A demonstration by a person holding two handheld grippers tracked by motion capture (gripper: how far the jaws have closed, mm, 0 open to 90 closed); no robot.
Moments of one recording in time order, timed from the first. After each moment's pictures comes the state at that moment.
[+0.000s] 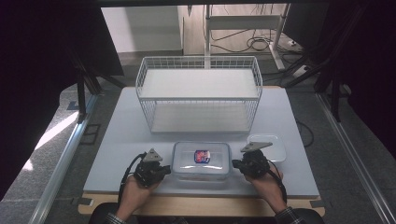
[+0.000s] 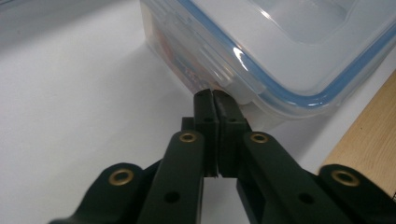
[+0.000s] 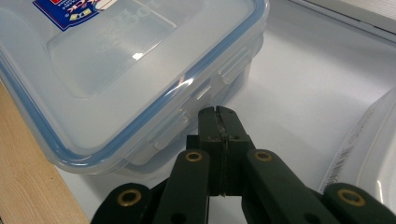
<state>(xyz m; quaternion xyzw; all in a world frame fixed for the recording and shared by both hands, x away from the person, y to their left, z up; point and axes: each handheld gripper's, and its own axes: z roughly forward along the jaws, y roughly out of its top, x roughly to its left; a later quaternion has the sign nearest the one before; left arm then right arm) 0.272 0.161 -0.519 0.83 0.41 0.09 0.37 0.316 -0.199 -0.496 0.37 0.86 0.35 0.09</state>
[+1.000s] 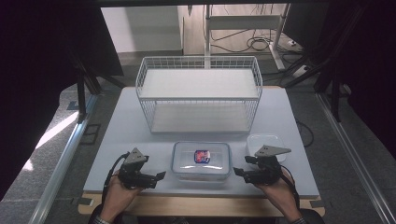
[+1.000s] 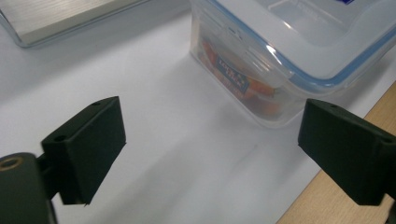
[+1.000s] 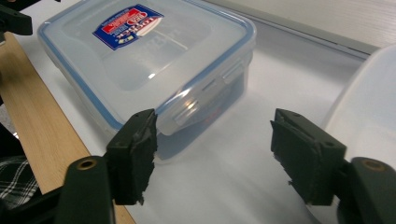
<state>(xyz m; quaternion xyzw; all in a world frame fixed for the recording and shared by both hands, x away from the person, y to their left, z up) 0.259 0.199 -0.507 0.80 0.42 0.13 0.41 0.295 -0.227 -0.481 0.36 0.83 0.42 0.09</state>
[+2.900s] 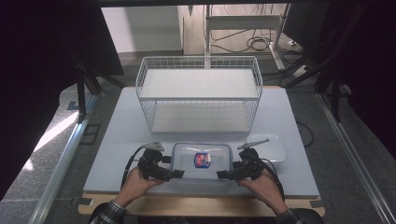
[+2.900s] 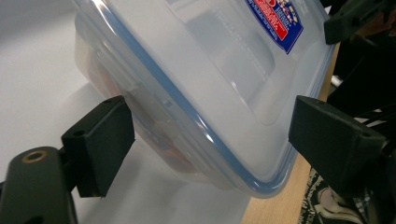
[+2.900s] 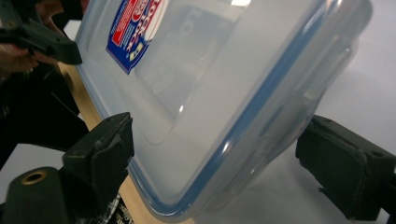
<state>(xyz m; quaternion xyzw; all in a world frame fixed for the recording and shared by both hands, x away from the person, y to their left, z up) 0.300 0.161 -0.511 0.83 0.34 -0.05 0.44 0.319 -0.187 -0.497 0.41 0.82 0.39 -0.09</state>
